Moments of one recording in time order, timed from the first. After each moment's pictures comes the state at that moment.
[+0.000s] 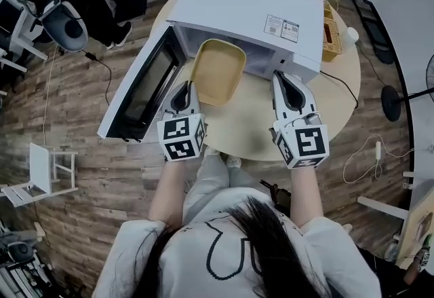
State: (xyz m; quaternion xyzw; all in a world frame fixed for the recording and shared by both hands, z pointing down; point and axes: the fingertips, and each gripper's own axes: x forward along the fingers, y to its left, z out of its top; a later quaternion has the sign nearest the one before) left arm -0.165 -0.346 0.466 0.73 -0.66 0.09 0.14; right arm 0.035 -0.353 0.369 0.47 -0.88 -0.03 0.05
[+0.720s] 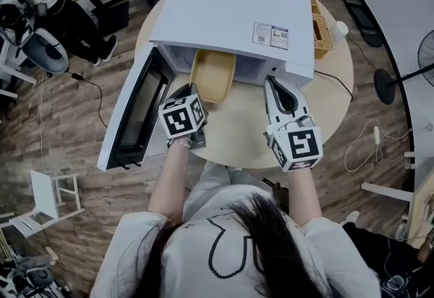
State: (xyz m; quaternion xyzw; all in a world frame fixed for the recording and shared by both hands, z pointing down) left arm -0.155 -0.419 0.543 0.71 -0.61 0.15 0.32; right arm 0.036 -0.380 0.382 0.51 -0.86 -0.01 0.07
